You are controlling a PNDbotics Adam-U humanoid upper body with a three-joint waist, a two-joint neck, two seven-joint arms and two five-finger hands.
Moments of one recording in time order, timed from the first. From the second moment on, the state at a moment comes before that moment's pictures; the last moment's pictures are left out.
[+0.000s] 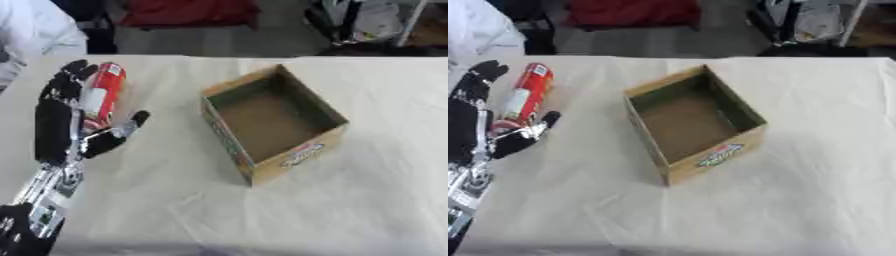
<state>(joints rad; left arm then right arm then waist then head) -0.31 0.37 -0.18 -1.52 -0.91 0.03 0.64 -0.19 -0.51 -0.15 -1.65 -0.26 0.07 -0.53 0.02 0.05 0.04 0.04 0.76</state>
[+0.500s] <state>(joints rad) -0.33 0.36 -0.17 -1.52 -0.93 0.07 0.65 -0.21 -0.51 -0.15 -1.66 -0.26 0.07 -0.53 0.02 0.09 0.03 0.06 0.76</state>
